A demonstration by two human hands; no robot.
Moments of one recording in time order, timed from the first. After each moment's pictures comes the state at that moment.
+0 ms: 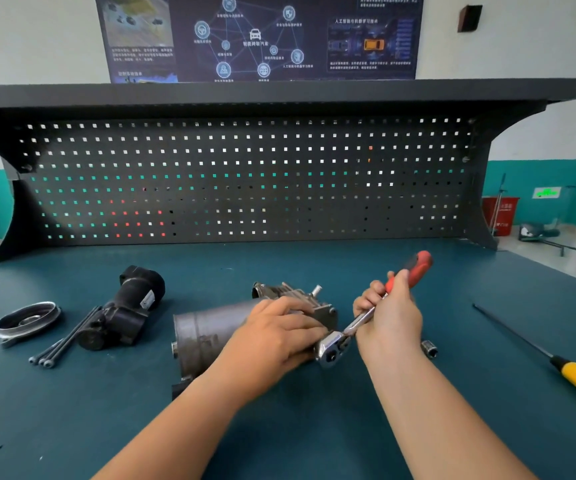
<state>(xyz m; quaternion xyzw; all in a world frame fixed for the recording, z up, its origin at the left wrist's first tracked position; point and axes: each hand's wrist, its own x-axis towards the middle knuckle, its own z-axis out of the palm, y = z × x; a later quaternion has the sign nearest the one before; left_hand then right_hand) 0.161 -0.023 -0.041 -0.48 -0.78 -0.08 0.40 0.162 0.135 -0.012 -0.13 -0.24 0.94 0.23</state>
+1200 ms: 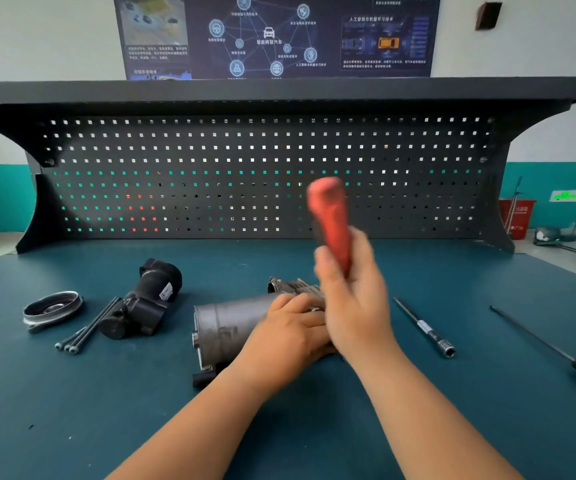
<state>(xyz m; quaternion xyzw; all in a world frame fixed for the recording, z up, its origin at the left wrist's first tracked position) 0.164 -0.015 -0.046 -0.46 -0.74 -0.10 0.49 0.196 0.087 -0.003 0.27 -0.64 0.60 0.40</state>
